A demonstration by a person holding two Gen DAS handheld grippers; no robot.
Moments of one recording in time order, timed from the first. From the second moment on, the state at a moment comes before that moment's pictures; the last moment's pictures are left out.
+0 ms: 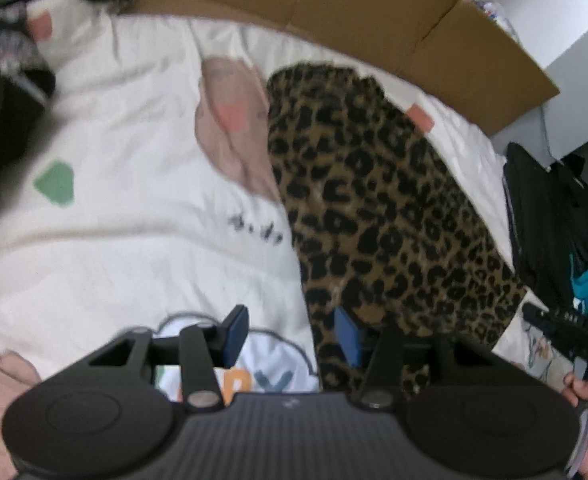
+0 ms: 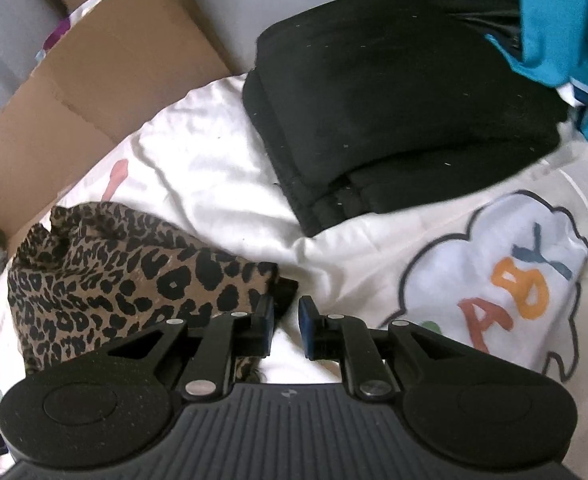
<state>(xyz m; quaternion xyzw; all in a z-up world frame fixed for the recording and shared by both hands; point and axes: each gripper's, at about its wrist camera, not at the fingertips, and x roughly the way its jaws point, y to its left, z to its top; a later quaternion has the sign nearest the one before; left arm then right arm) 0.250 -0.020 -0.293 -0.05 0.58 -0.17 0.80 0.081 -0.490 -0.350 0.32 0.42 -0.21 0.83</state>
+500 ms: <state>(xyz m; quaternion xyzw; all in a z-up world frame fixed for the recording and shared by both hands) 0.295 -0.043 -0.123 -0.01 0.54 -0.15 0.83 0.068 -0.497 -0.266 0.37 0.35 -0.14 0.85</state>
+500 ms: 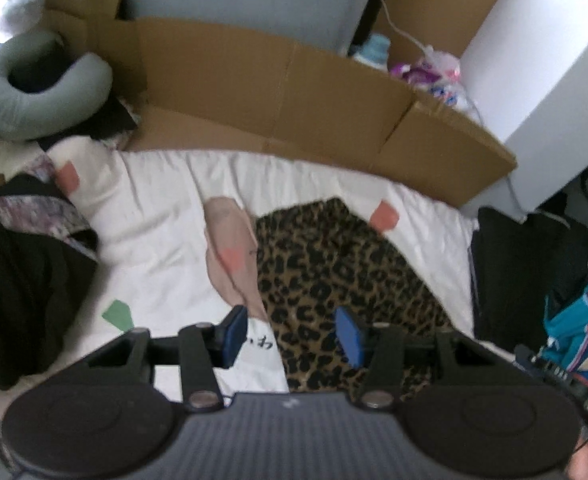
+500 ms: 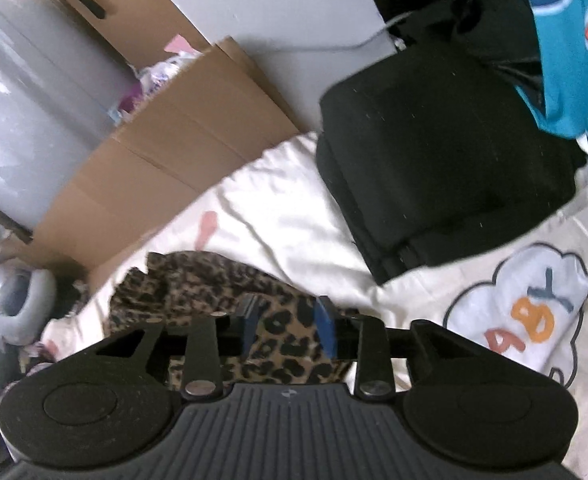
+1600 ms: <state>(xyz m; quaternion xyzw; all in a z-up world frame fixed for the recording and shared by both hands) 0.309 -0.130 -0.009 -0.02 0.55 -0.19 0.81 0.108 -0.476 -0.077 0.25 0.38 -0.11 0.88</state>
